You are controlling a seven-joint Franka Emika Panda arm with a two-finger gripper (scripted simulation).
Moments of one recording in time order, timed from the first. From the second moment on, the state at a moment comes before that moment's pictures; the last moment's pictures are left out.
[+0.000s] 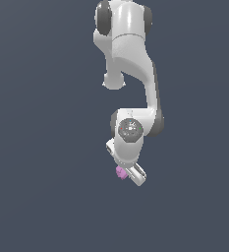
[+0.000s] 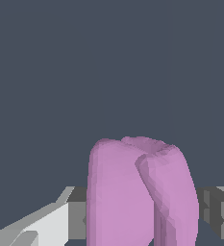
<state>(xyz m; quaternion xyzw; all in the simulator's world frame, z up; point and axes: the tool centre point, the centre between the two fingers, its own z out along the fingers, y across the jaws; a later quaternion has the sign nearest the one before) 0.096 0.044 0.047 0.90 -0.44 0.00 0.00</state>
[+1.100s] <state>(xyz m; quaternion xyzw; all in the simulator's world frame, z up) 0.059 0.030 0.057 0.90 -0.44 0.00 0.00</state>
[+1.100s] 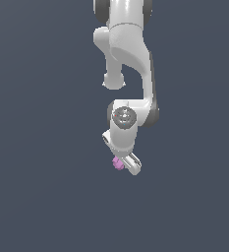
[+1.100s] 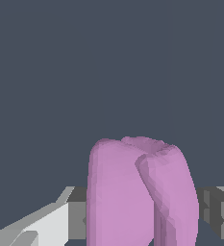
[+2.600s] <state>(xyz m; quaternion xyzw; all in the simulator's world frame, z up) -0.091 -0.032 0.101 0.90 -0.44 0.00 0.00</state>
